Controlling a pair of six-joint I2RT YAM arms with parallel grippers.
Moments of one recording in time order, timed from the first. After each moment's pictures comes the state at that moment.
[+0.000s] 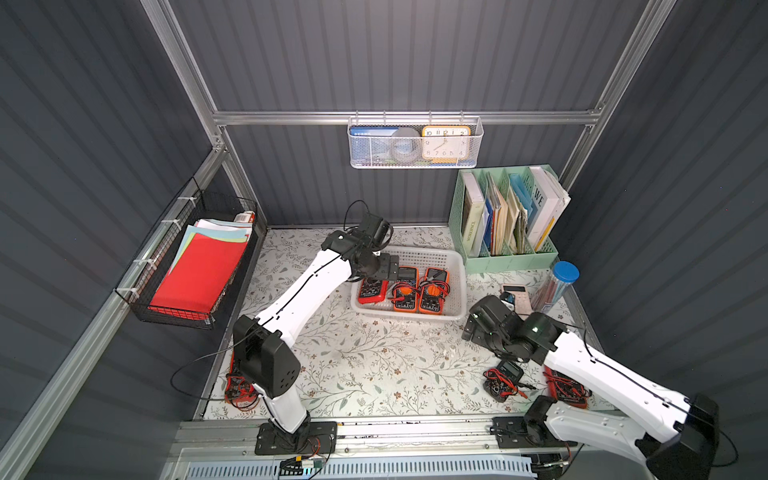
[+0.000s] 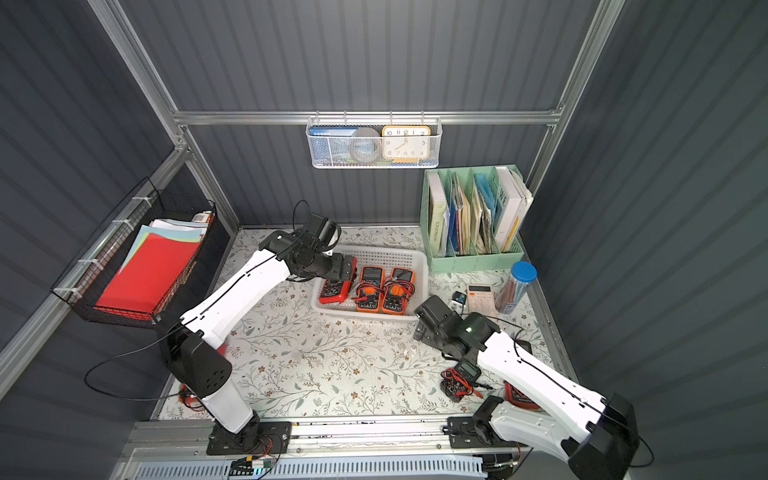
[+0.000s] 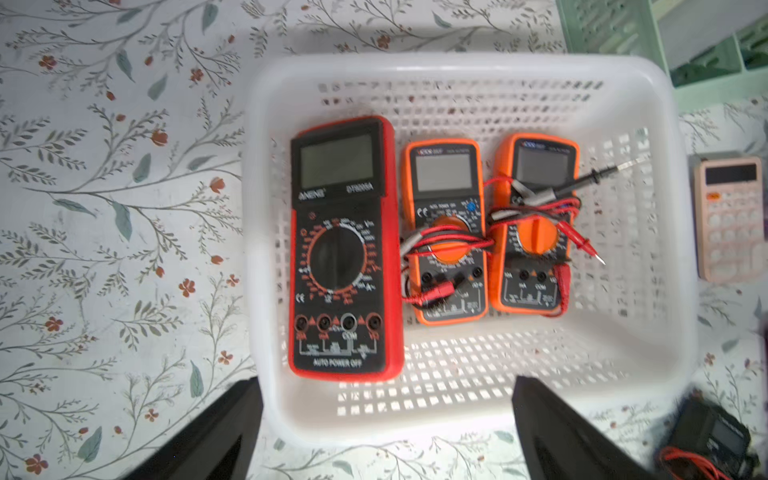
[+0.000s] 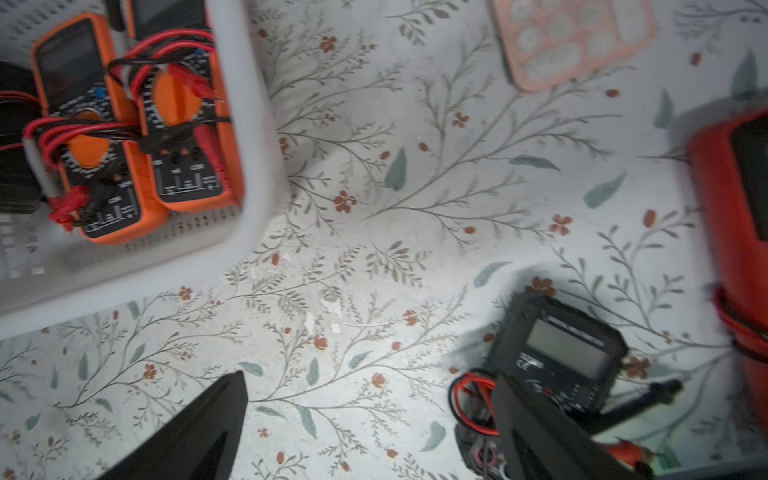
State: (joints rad) left arm -0.55 1.71 1.72 -1.05 -0.09 -0.37; right arm 0.72 1.01 0.84 -1.03 0.33 1.13
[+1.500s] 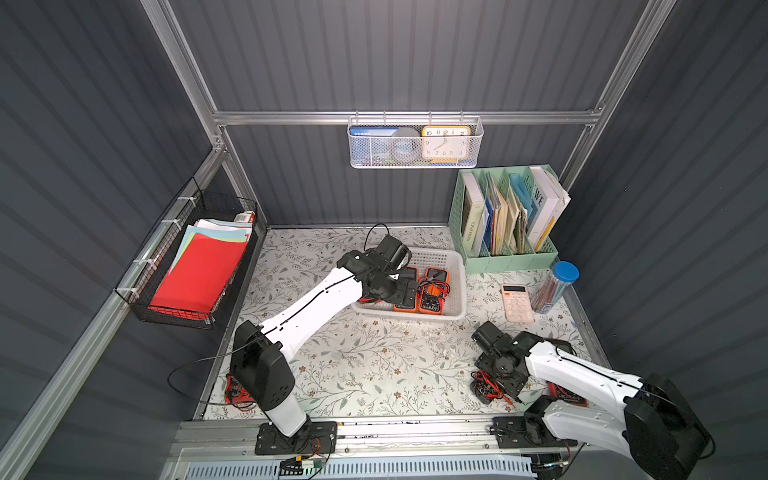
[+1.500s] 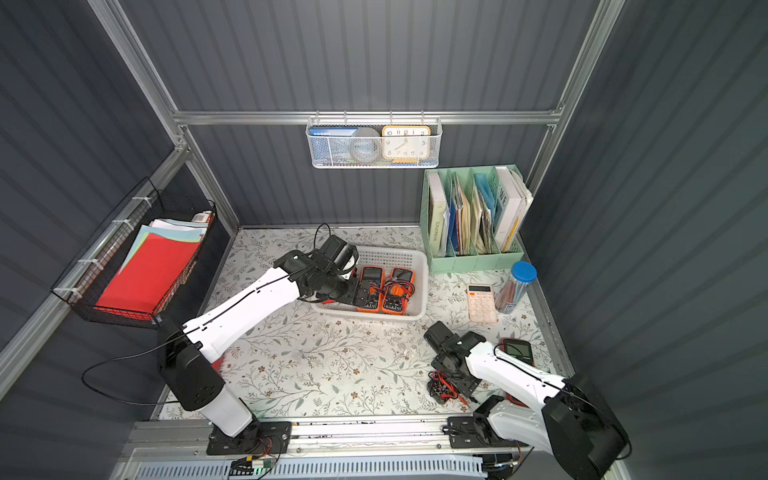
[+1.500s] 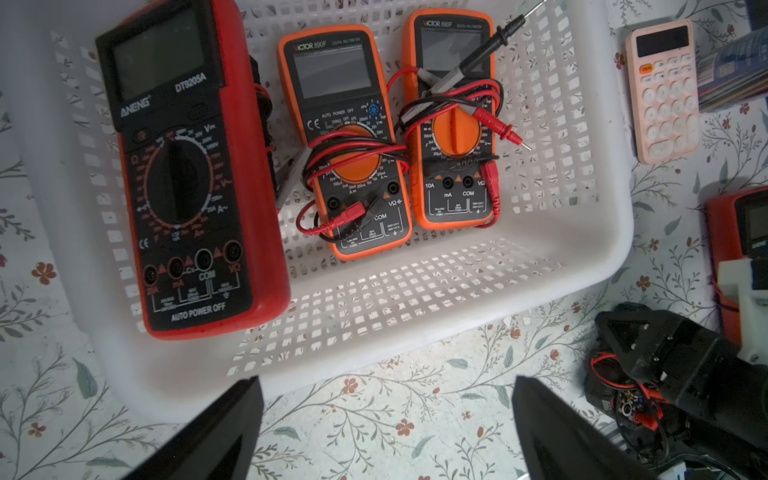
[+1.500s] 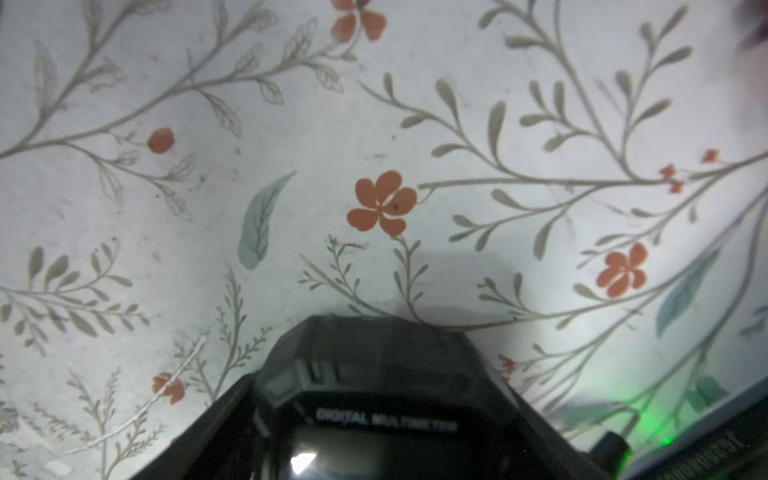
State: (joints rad) left arm -0.67 1.67 1.58 -0.99 0.00 -0.38; right arm 0.60 1.13 0.50 -0.86 0.17 1.40
